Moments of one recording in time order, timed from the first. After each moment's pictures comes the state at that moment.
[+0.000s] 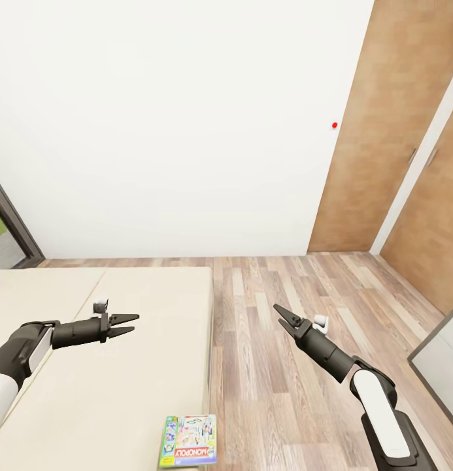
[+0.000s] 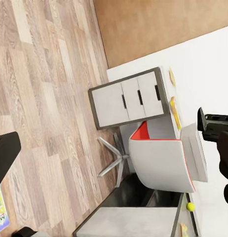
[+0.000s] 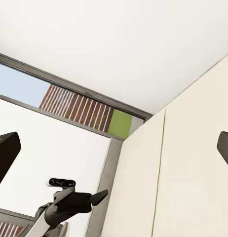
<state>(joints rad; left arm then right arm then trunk) -0.81 0.41 0.08 -0.55 0.20 0.84 -1.34 -0.29 -0.02 -0.12 -1.44 -0.99 0.69 0.44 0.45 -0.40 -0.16</state>
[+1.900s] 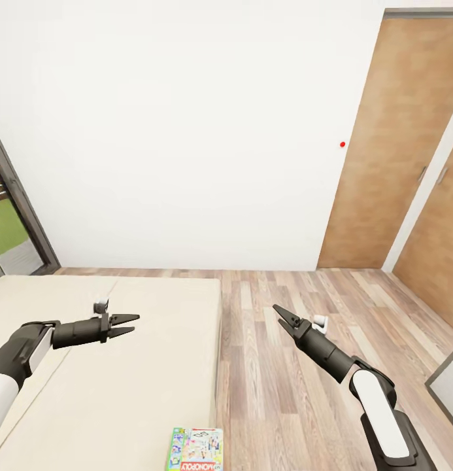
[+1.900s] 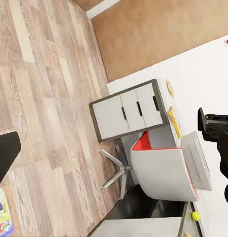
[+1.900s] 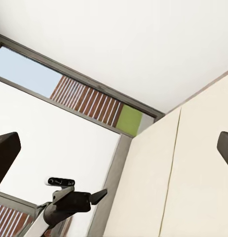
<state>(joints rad) -0.81 0.41 0.08 -0.55 0.19 0.84 -1.34 -0.29 -0.02 -0.12 -1.44 -0.98 0.69 0.44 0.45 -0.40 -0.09</state>
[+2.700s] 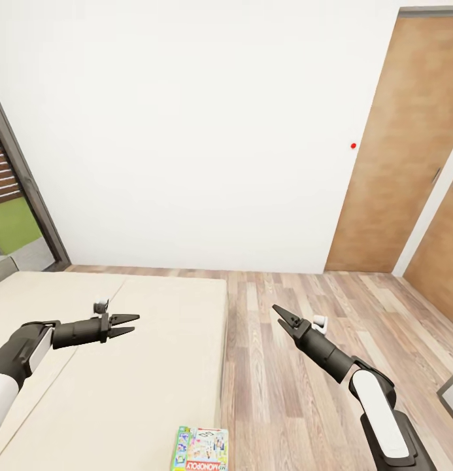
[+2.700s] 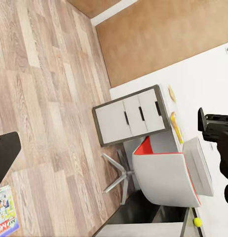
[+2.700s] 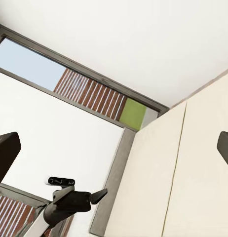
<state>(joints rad) -0.81 0.41 0.08 -0.55 0.20 0.84 -1.34 -0.29 -0.02 -0.11 -1.44 -0.98 0.69 0.44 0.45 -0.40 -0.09</state>
